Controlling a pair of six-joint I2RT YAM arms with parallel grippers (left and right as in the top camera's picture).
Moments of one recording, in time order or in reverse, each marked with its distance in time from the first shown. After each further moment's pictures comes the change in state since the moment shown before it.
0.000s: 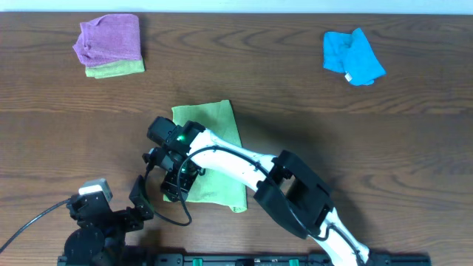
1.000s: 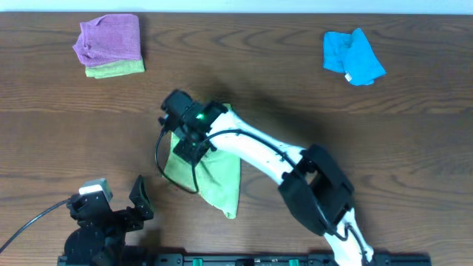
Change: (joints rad) left arm 0.000 0.003 0.000 0.000 0.000 0.000; right arm -0.110 -0.110 -0.006 0.044 0.264 0.101
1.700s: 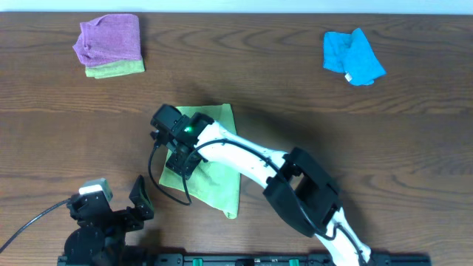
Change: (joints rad) left arm 0.000 0.000 0.000 0.000 0.000 0.000; right arm 0.067 0.067 0.000 0.024 0.009 0.016
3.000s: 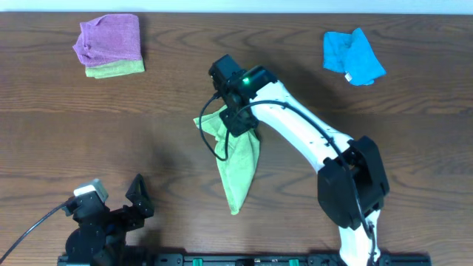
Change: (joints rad) left arm 0.000 0.000 -0.008 -0.006 0.001 -0.153; right arm -0.307 -0.181 -0.001 -0.268 0.138 0.142
